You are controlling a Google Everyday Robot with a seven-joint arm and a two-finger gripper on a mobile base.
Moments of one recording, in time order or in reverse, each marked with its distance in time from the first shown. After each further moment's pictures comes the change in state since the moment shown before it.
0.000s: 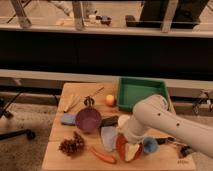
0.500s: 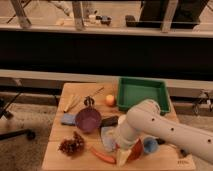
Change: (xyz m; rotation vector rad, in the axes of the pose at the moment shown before) arm -0.046 0.007 0.014 0.007 -0.080 -0.092
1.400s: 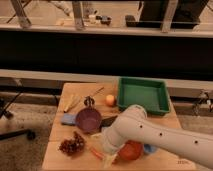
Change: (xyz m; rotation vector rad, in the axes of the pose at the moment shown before) arm -0.061 -0.017 0.027 0.056 -0.074 -0.082
